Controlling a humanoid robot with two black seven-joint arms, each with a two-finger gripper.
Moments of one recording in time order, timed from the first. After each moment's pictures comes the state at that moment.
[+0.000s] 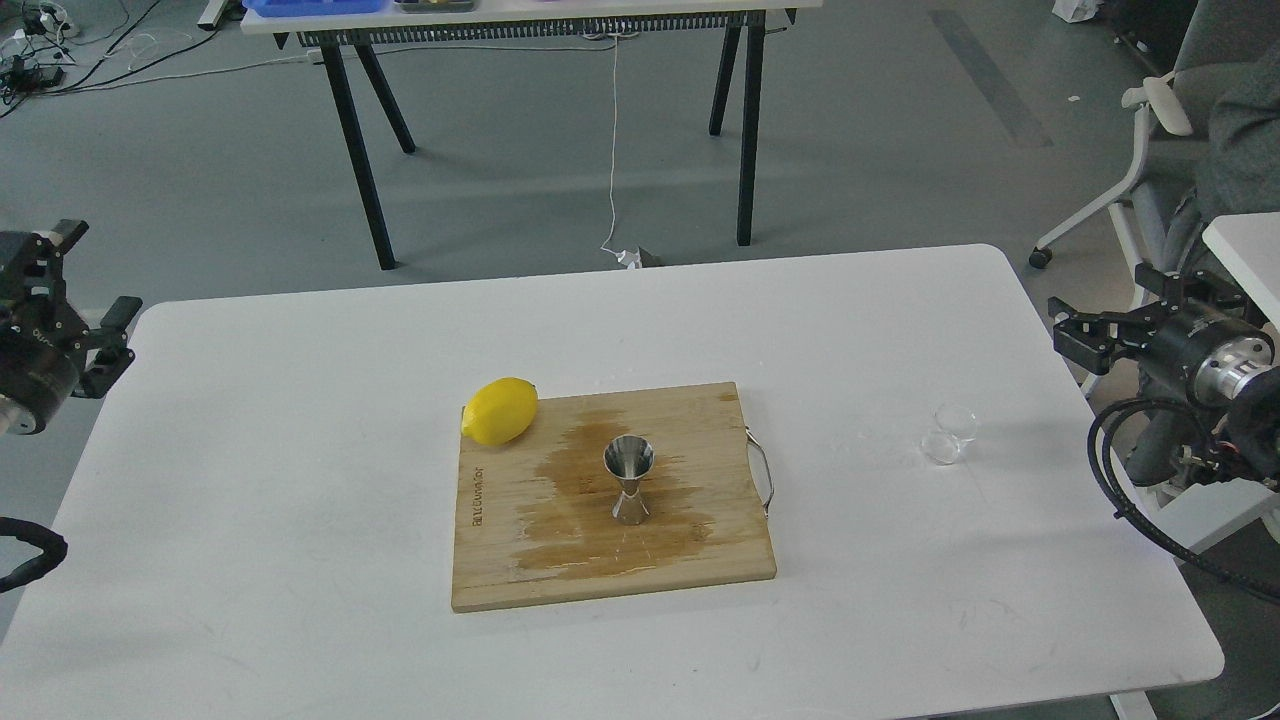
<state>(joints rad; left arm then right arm) -0.59 0.56 -0.80 -0.44 0.51 -0.49 -0.49 0.32 -0.55 1.42 0.84 0.47 -0.08 -0.48</state>
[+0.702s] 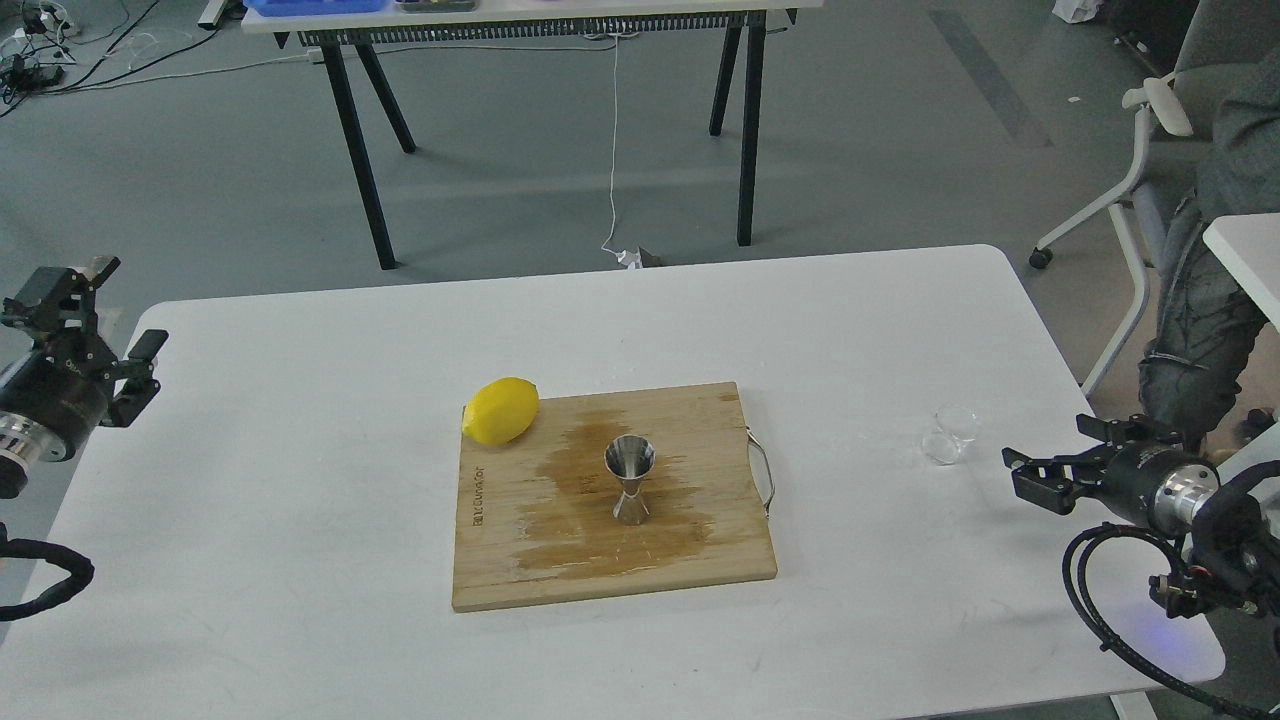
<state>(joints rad) -0.57 0.52 -0.80 -0.42 0.52 -0.49 -0.49 0.15 -0.49 1.35 0.93 0.45 -0.14 -0.49</state>
